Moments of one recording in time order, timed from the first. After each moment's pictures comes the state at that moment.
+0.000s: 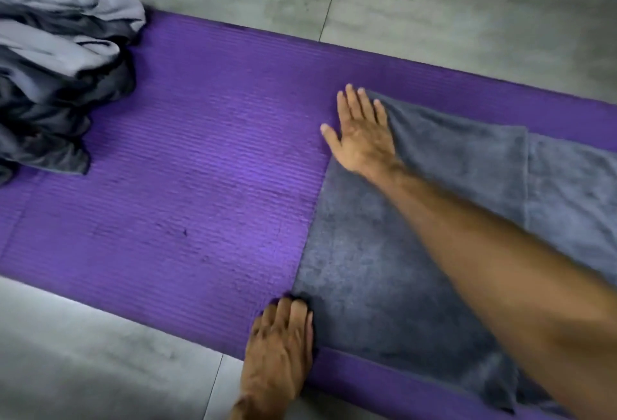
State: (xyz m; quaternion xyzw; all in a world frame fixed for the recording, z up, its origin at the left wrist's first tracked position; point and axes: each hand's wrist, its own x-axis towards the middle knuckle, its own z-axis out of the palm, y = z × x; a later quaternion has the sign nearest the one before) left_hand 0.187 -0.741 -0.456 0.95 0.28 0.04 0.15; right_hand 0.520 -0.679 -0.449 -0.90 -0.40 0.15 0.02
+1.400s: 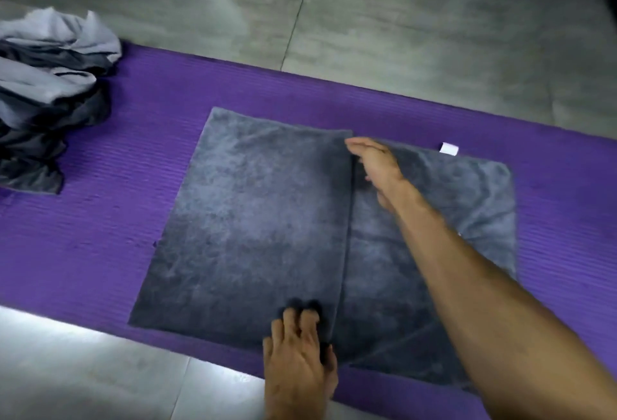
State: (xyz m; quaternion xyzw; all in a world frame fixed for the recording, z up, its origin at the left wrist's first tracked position) left_hand 0.220 -0.812 -0.419 0.93 0.29 -0.06 0.21; right_hand 0.536 -0.773 -0.404 -0.78 -0.02 0.34 0.53
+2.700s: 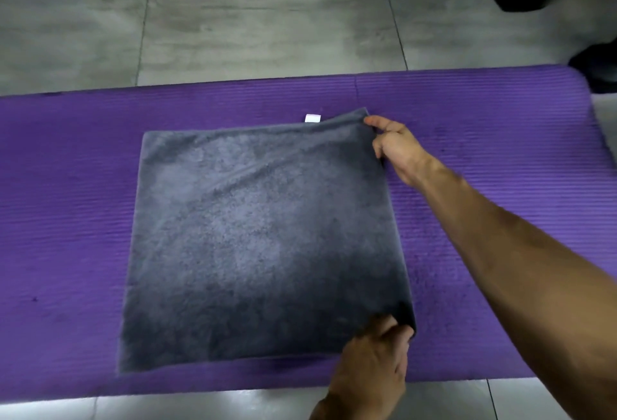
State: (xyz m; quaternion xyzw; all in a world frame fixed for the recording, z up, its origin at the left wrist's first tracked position) left_hand 0.313 -1.015 -0.411 0.93 -0.04 -0.04 0.37; right_hand 0.633 -1.023 -0.398 -0.75 0.06 0.30 0.58
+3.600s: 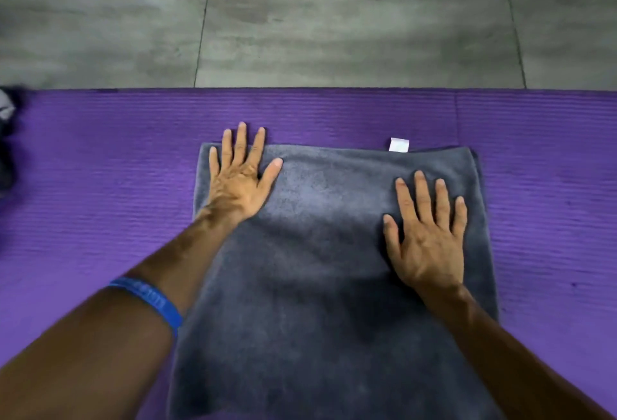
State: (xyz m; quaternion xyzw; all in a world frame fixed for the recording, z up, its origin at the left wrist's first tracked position) left_hand 0.506 -0.640 -0.455 0.96 0.23 -0.10 0.08; right_hand 0.537 -0.954 -0.460 -0.98 -0.20 0.02 0.04
